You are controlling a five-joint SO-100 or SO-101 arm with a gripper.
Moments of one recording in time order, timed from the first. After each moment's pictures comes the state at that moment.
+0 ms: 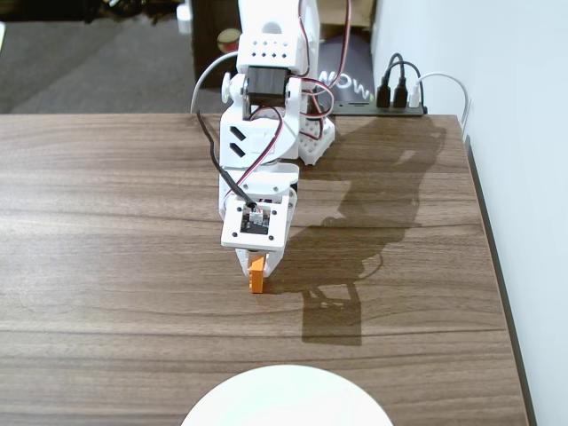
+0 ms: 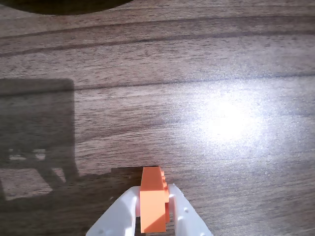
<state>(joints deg) 6.5 123.0 150.0 32.3 -92.9</state>
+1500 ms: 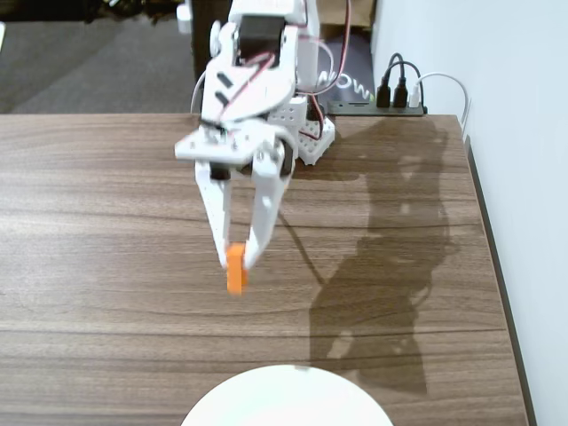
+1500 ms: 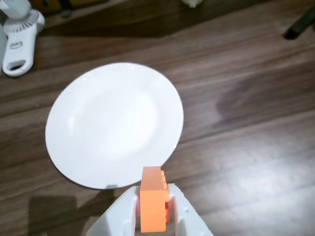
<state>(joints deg) 6.3 117.4 118.6 33.3 -82.9</state>
